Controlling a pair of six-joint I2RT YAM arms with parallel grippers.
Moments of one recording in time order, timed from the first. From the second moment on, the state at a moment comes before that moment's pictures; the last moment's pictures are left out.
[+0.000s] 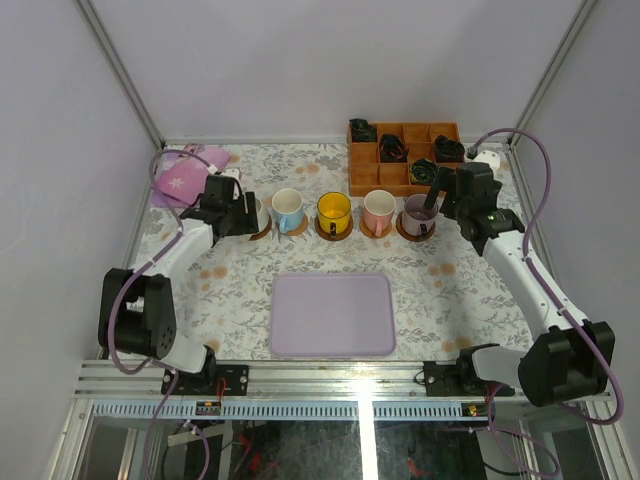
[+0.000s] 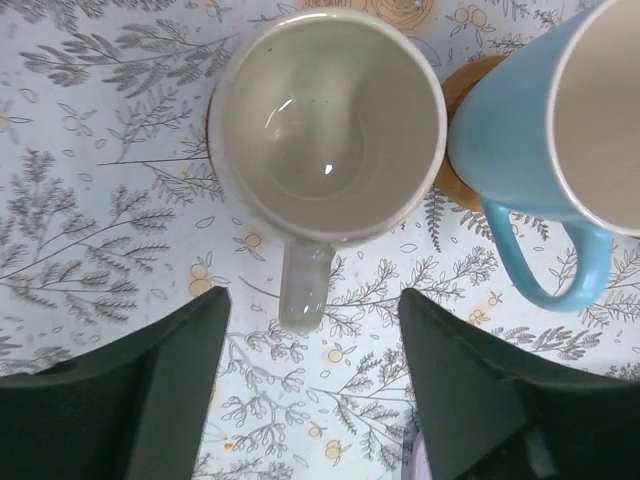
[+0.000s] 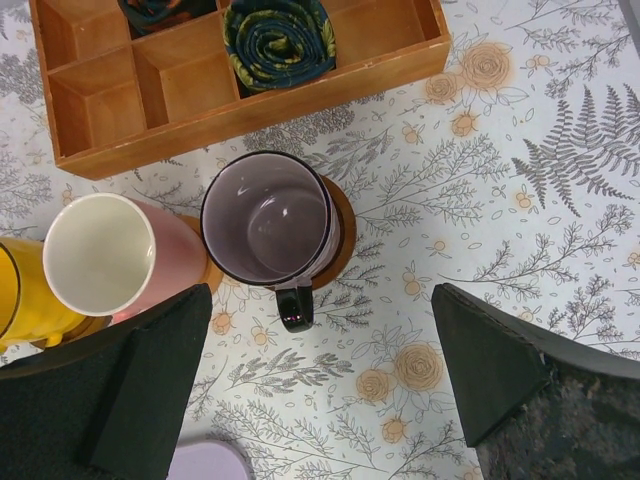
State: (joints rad) left arm -0.15 1.51 0.98 -0.32 -0.02 -0.23; right arm 0.20 1.25 1.05 -0.42 0.29 0.37
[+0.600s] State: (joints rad) left arm -0.11 1.27 1.23 -0.58 -0.36 -0.37; right arm 0.02 1.16 1.05 -0.43 0.34 0.32
